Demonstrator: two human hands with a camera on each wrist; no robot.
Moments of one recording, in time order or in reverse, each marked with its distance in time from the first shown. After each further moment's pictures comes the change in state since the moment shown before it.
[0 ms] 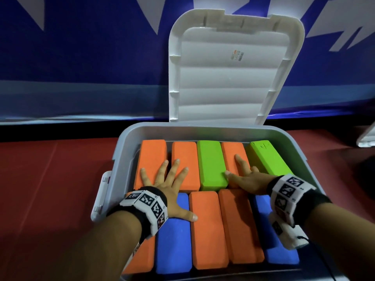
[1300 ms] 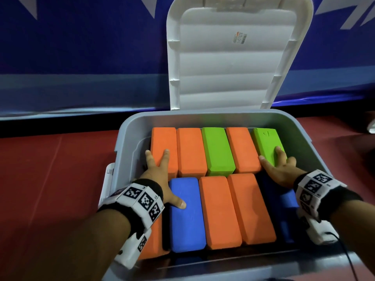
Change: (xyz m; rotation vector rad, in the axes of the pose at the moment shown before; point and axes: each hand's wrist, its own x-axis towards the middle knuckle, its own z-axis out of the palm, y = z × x) left_hand -0.019 -0.009 -0.014 -0.397 0.052 -0.222; right_hand 0.001 0.055 0.000 0.218 0.196 0.243
